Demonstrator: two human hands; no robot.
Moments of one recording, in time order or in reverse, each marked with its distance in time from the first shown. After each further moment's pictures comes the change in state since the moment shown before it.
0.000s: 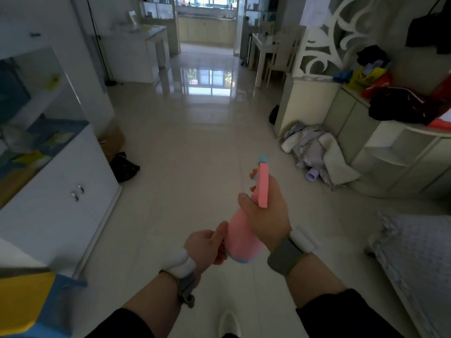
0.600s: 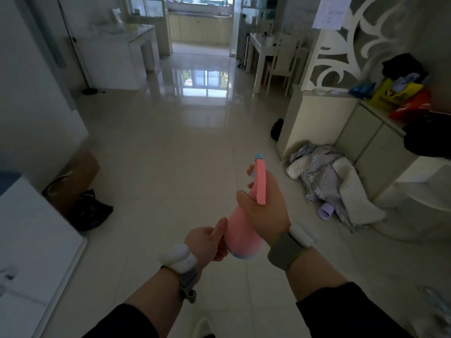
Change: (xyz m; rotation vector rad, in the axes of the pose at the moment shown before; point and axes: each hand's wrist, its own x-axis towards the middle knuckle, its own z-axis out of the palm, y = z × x) left_hand 0.428 0.207 0.032 -0.016 -0.004 -0.031; right_hand 0.456 0.107 0.086 -0.008 -0.034 -0.010
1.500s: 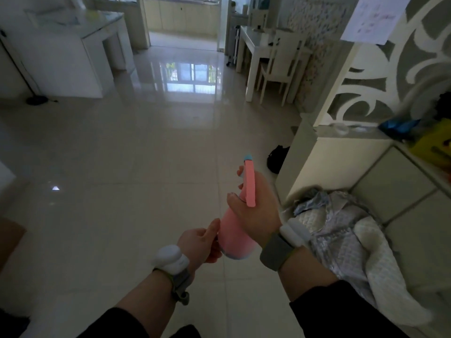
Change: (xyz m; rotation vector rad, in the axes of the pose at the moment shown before) left_hand 0.592 0.331 0.095 -0.037 -0.034 -0.084; right_hand 0.665 0.171 0.066 -0.083 -0.003 -0.026
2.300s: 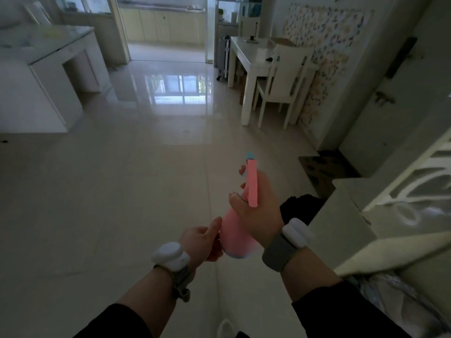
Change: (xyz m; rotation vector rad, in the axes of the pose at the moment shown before) left_hand 0.544 0.343 0.039 0.074 -0.044 0.035; right_hand 0.604 0.163 0.104 0.022 0.056 -0.005
